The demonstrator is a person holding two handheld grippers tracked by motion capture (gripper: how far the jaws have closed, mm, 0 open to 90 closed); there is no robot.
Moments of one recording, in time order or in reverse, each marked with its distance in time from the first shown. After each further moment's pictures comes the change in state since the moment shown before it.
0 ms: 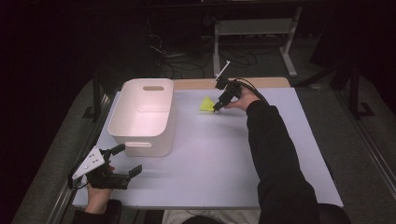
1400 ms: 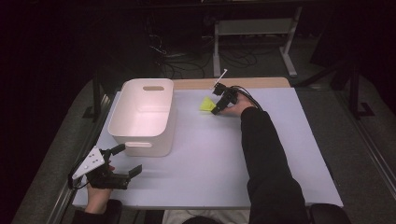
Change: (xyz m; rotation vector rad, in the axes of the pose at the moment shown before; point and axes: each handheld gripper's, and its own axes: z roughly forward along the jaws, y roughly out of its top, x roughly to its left) left arm 0.000 0.000 0.000 -0.001 -0.003 0.002; right arm -0.015 -0.008 0.048 0.001 0.016 0.045
